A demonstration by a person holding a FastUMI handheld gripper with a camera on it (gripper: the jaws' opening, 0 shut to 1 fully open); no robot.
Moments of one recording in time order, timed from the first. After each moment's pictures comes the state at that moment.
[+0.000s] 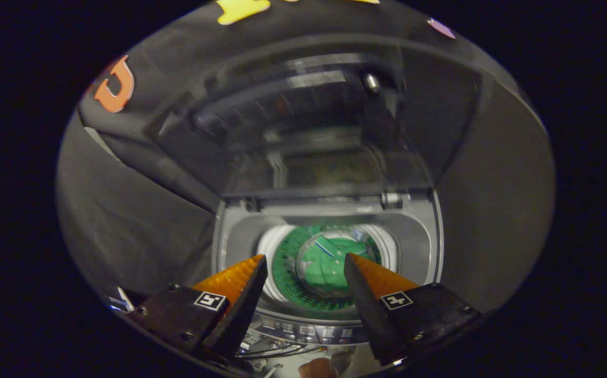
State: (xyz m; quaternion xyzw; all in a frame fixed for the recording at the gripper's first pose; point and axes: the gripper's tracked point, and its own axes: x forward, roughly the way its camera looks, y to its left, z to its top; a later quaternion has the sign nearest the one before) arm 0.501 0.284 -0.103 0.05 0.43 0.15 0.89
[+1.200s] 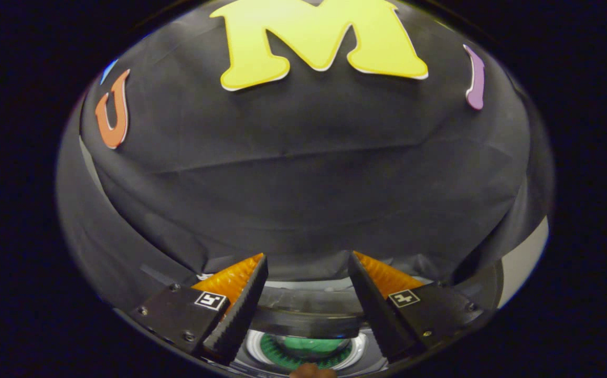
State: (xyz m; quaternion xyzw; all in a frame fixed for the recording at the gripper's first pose) arm 0.697 0.302 -0.022 -0.01 0.28 0.08 0.96
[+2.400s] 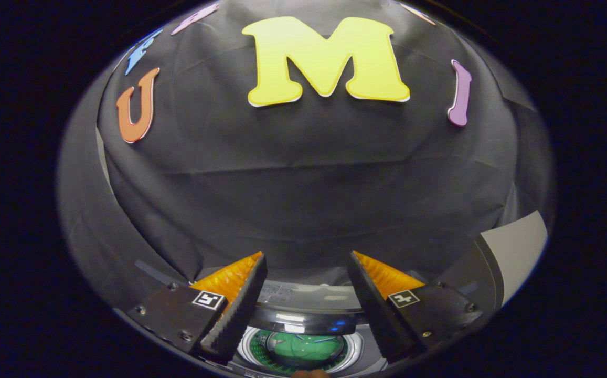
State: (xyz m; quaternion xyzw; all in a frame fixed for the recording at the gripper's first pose) arm 0.697 0.305 -0.028 -0.02 0.20 0.08 0.98
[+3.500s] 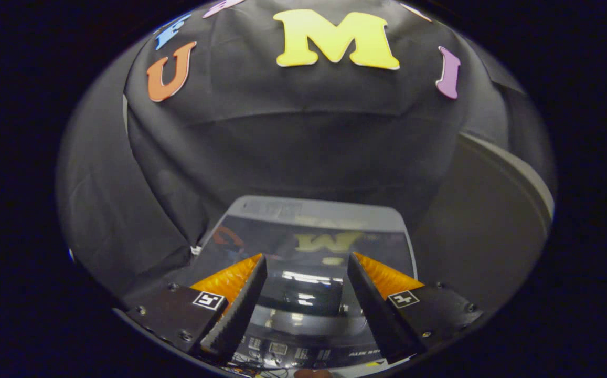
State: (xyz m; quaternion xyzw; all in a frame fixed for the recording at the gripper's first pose) arm 0.699 0.308 -0.043 -0.05 0.27 0.10 0.96
